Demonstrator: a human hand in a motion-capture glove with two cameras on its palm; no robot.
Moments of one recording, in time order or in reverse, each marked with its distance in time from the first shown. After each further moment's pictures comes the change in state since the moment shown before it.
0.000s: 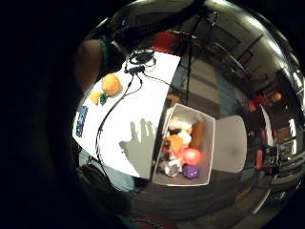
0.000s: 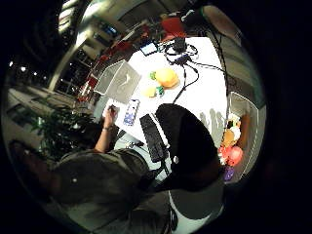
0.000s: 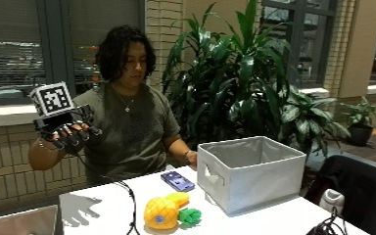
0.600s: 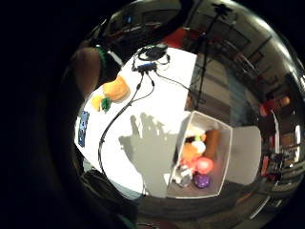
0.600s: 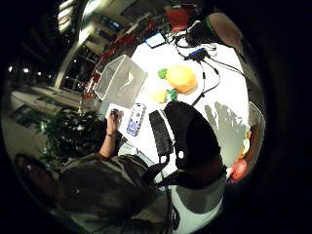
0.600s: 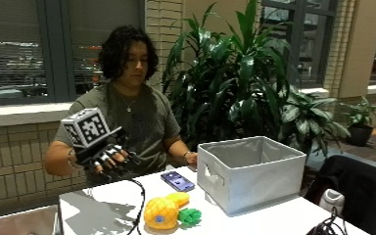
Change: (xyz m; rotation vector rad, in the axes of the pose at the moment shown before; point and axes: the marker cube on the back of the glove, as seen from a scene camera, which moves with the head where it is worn) arm -0.042 -0.080 0.089 -0.095 -0.129 -0.076
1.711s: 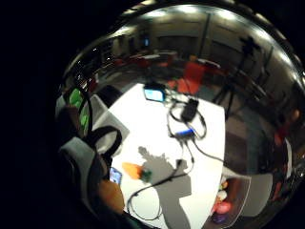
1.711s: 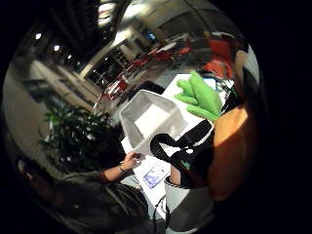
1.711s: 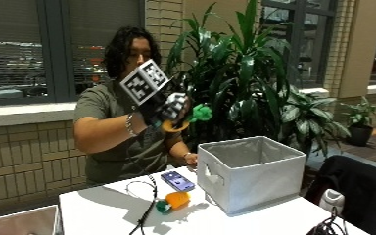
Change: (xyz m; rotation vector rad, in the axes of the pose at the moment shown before) arm -0.175 -0.180 -0.065 0.340 -0.198 -0.335
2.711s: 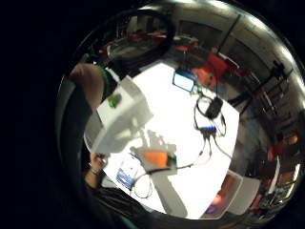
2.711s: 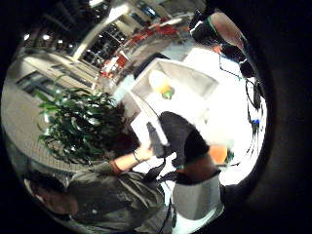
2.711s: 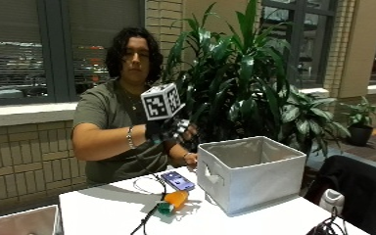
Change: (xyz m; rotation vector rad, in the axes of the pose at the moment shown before) arm -0.036 0.071 0.067 -0.396 0.152 0.000
